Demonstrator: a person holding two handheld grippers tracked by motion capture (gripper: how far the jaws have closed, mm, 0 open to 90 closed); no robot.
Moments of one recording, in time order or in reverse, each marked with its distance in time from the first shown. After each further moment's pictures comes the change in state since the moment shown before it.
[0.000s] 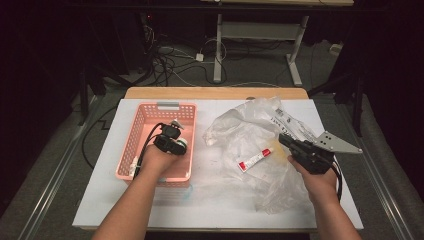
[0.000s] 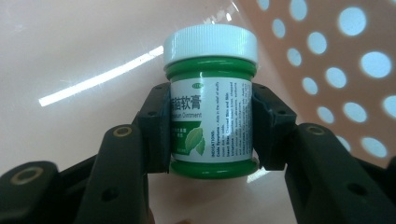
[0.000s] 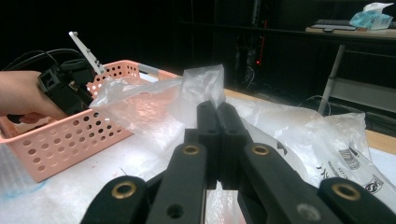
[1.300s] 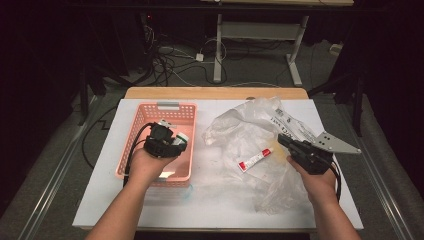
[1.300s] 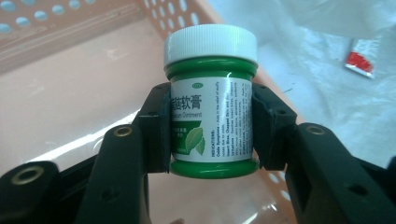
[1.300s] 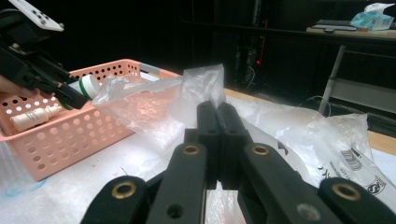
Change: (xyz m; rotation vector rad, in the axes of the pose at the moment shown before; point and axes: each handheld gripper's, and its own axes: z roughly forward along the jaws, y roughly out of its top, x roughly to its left) left arm -0.020 -0.031 -0.069 -0.284 -0.090 0.074; right arm 0.002 0.000 0.002 0.001 0.001 -0.008
